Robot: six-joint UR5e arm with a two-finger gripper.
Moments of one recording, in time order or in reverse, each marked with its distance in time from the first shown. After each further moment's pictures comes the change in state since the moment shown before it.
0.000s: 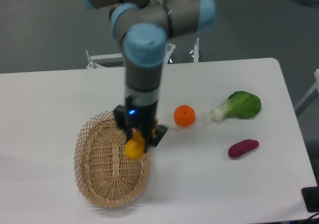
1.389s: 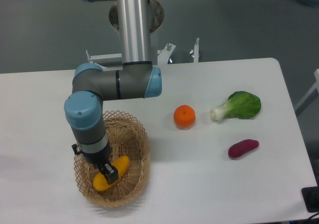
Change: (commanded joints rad) arm -0.121 -0.149 0.031 0.049 0.161 0.126
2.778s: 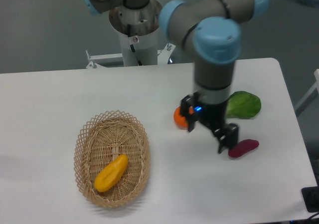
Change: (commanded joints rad) arm 0.526 0.192 0.276 -0.515 -0.107 0.537
